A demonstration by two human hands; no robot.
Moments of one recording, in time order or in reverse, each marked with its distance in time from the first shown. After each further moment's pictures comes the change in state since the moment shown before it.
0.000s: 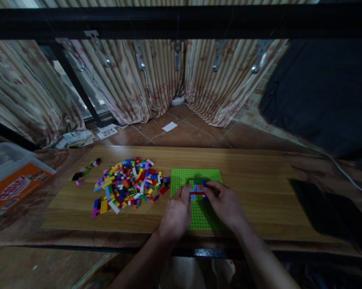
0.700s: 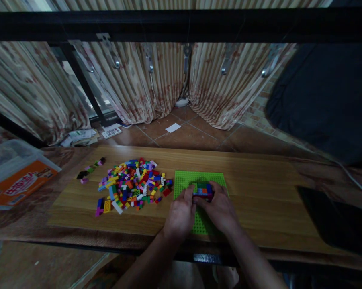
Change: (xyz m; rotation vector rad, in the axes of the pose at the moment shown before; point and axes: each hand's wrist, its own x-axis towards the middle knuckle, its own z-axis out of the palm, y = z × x) left_hand 0.006 -0.001 0.004 -0.015 -0.031 -0.064; right_hand 0.001 0.002 0.026 -0.121 0.001 0.056
